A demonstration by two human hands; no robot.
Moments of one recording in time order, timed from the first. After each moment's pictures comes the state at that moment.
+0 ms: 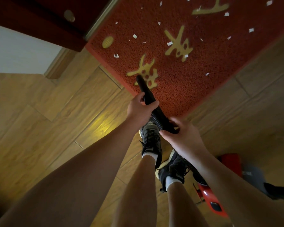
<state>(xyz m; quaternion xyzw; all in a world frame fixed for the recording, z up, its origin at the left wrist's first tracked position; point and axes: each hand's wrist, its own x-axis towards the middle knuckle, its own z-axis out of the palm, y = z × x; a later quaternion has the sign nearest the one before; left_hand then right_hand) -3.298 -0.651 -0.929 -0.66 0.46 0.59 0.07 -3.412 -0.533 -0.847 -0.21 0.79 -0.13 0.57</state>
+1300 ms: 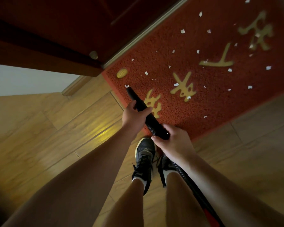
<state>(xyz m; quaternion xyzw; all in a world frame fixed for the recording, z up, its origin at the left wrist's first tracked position) -3.349 -0.748 -0.901 -0.75 0.38 0.54 -0.02 -3.474 -0.646 -0.851 -0.35 0.73 -0.13 0.57</state>
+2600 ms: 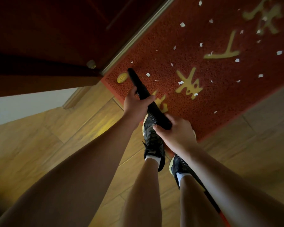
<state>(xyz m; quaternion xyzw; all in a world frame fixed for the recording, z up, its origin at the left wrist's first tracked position) -3.343 -0.815 -0.937 -0.70 0.44 0.57 -0.02 -3.453 -0.703 -0.862 -0.30 0.78 -0.18 0.52</state>
